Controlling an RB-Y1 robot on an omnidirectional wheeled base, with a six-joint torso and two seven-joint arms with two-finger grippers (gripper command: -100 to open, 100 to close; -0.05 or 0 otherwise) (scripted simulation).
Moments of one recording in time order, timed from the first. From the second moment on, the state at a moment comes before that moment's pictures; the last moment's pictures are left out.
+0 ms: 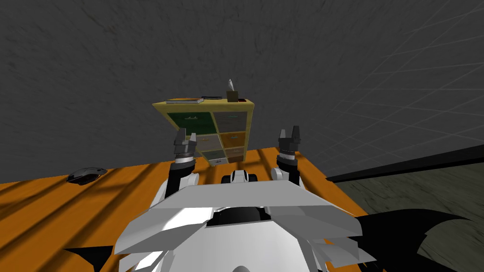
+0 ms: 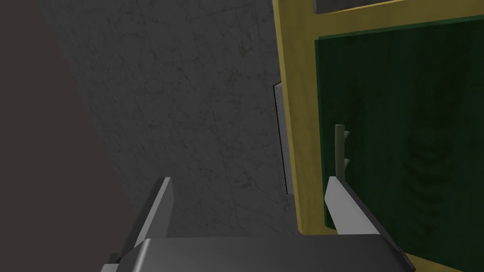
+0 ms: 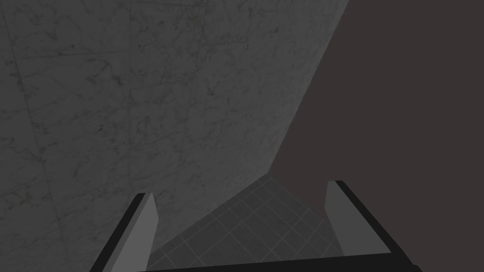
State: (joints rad) left arm 0.51 0.09 0.07 -2.22 -0.10 -0.50 0.05; right arm 0.51 0.03 0.00 -2.24 -0.01 -0.61 0.07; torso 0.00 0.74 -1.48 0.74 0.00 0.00
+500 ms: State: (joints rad) left arm 0.49 0.14 0.07 -2.09 -0.11 -0.53 0.03; right arm 0.51 0.03 0.00 -2.24 -0.01 -0.61 0.07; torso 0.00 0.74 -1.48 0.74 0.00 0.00
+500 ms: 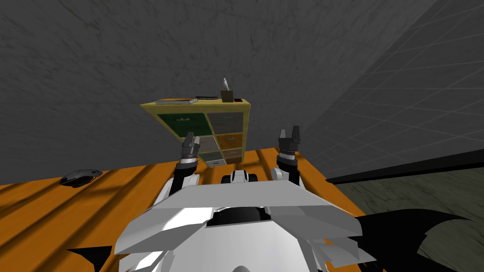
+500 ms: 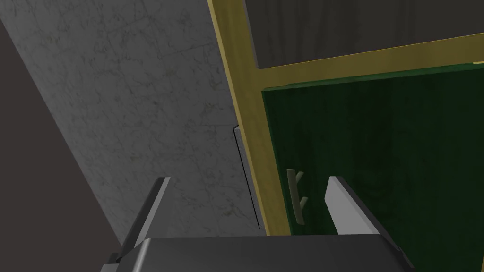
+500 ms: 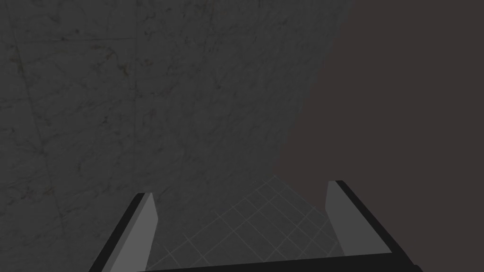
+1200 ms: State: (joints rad) left arm 0.46 0.15 0.07 -1.94 -0.12 -0.57 0.00; right arm 0.51 0.03 0.00 -2.24 -0.01 -0.61 0.07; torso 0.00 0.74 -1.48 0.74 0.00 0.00
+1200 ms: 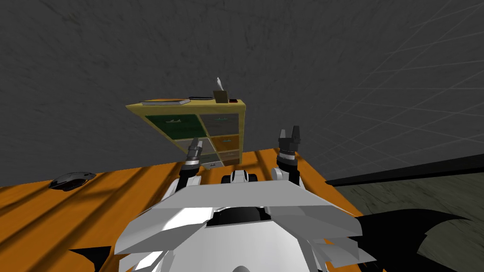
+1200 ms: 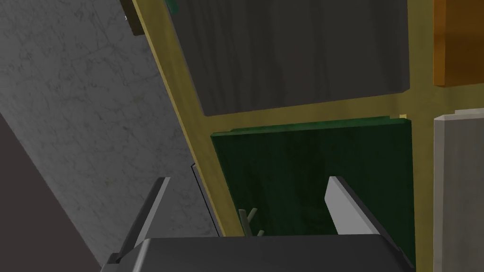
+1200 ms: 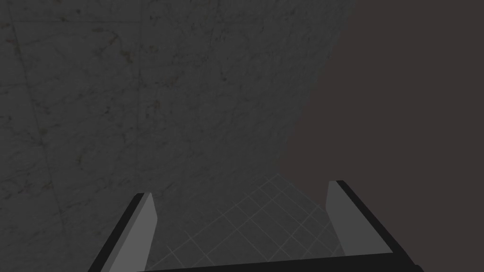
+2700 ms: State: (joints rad) left arm 0.41 0.15 0.07 -1.64 -0.14 -0.65 -0.06; right arm 0.51 0.03 0.00 -2.24 -0.01 -0.61 0.07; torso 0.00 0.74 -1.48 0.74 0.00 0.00
